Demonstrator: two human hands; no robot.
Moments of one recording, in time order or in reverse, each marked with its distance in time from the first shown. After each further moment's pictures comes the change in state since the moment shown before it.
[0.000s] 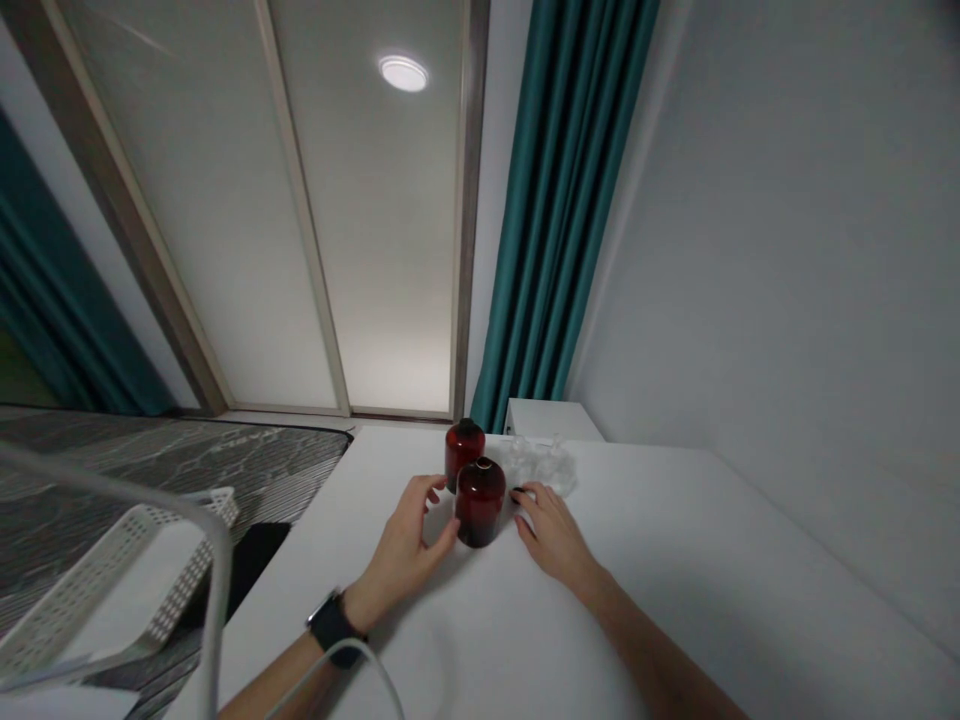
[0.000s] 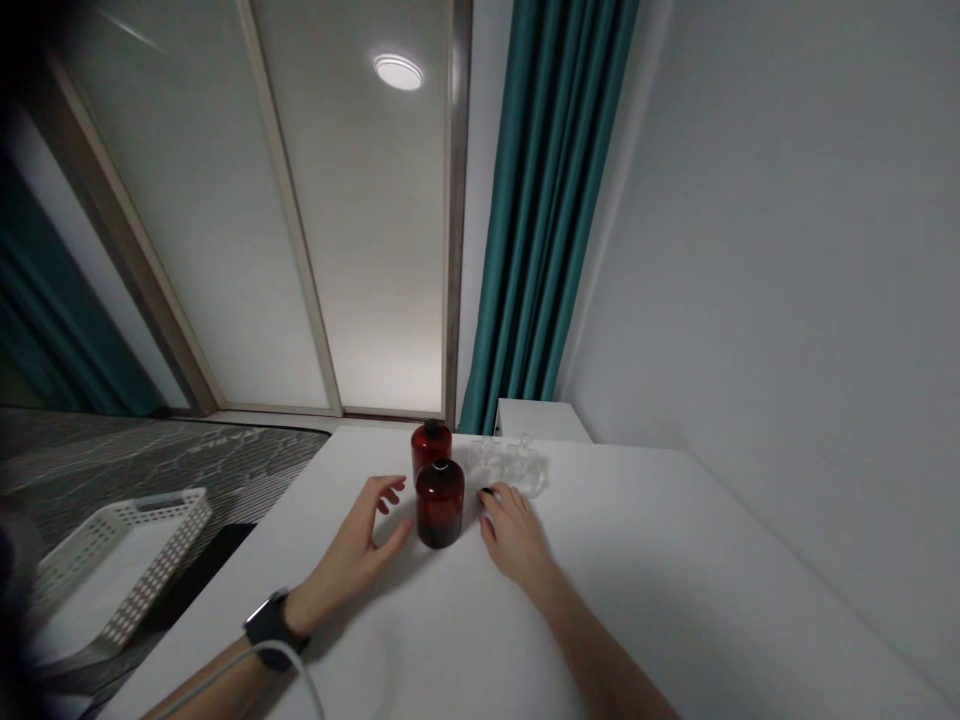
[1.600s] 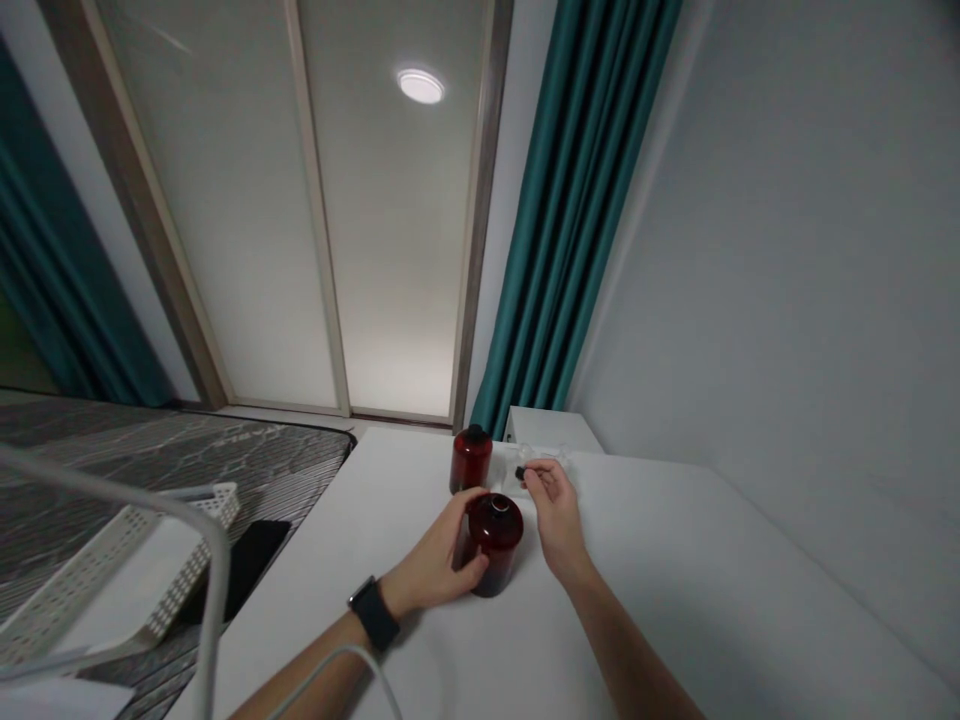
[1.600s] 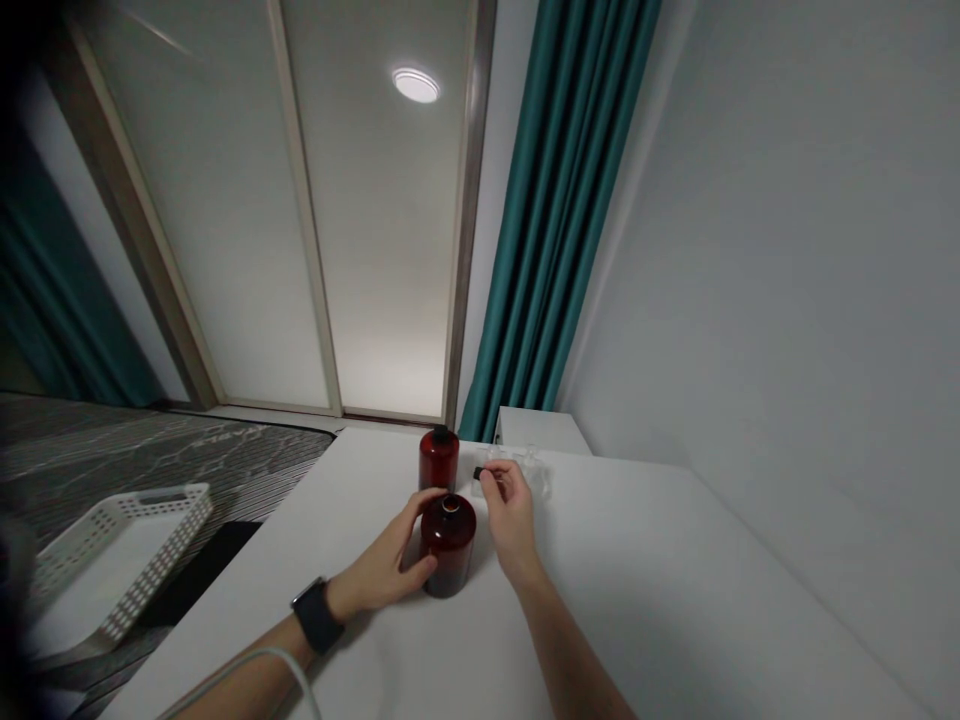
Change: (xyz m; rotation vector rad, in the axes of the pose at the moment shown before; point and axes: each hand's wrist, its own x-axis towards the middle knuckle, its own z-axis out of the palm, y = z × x) left_hand 0.006 0.007 0.017 -0.351 -0.246 0.109; right_hand 0.047 -0.046 -0.026 0.793 0.478 0.253
